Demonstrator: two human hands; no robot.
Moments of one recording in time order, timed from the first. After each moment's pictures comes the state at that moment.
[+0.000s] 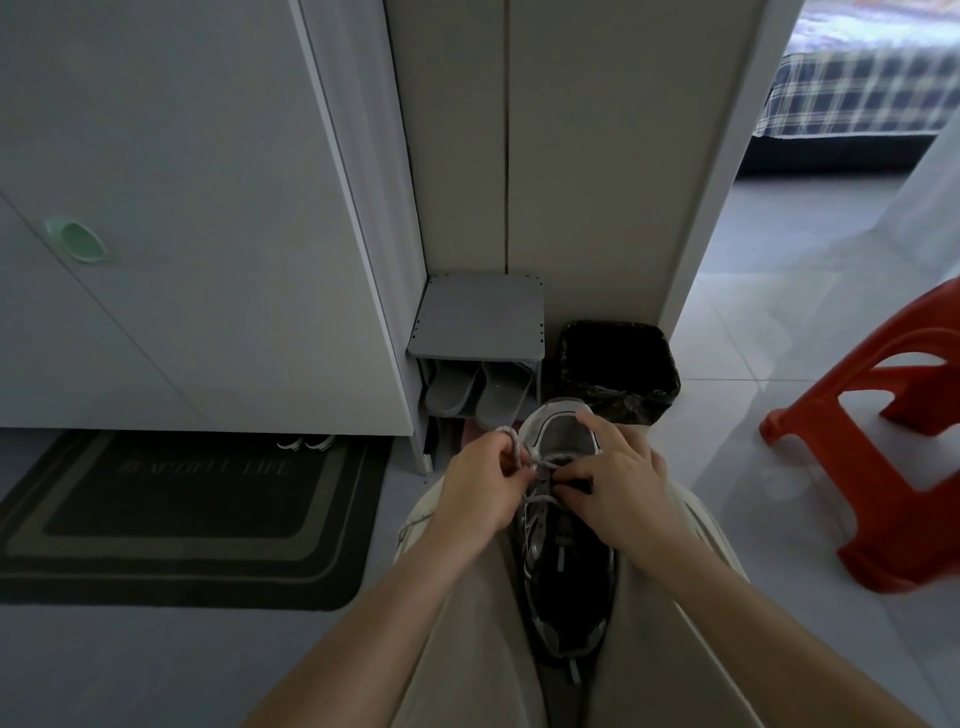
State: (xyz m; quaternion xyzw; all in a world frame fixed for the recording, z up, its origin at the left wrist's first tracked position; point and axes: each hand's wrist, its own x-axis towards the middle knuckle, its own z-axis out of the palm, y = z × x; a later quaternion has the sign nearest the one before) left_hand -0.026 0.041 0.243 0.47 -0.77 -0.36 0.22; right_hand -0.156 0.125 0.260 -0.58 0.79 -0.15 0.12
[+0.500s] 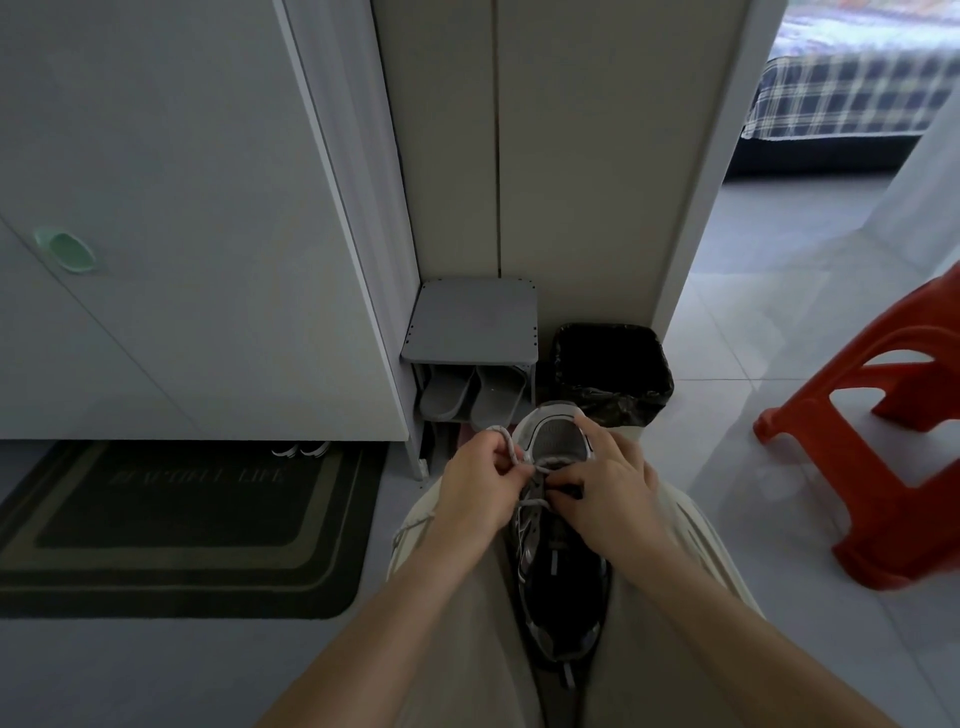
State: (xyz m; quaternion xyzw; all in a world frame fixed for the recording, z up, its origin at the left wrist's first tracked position) left_hand -0.032 0.042 0.240 0.48 -0.75 -0.38 0.26; right_hand -0.151 0.125 0.250 -0.54 0.81 -0.18 0.13
